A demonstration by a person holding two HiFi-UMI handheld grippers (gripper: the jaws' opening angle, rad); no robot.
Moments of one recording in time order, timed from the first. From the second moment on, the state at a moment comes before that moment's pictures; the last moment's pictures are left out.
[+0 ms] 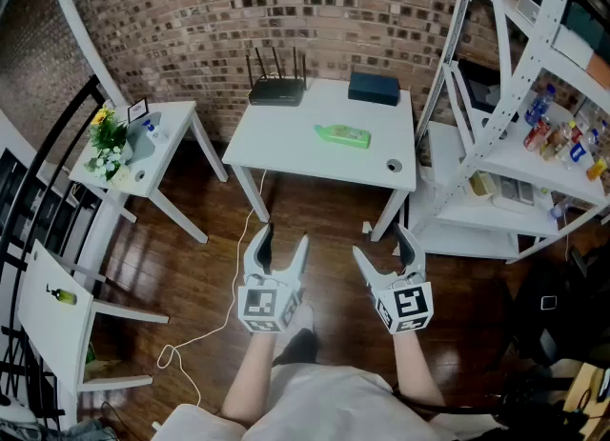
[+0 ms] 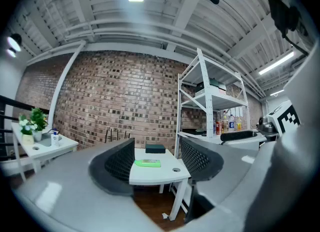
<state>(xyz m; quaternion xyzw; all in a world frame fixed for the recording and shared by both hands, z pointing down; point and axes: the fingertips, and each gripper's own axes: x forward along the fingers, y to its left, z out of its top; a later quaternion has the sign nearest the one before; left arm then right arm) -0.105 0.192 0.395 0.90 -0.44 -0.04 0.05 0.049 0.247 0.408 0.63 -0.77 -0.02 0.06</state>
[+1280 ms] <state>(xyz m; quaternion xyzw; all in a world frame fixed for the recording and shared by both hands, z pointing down) 0.017 -0.262 0.429 0.88 -0.46 0.01 0.06 0.116 -0.256 0.508 0.45 -0.87 0.09 0.21</state>
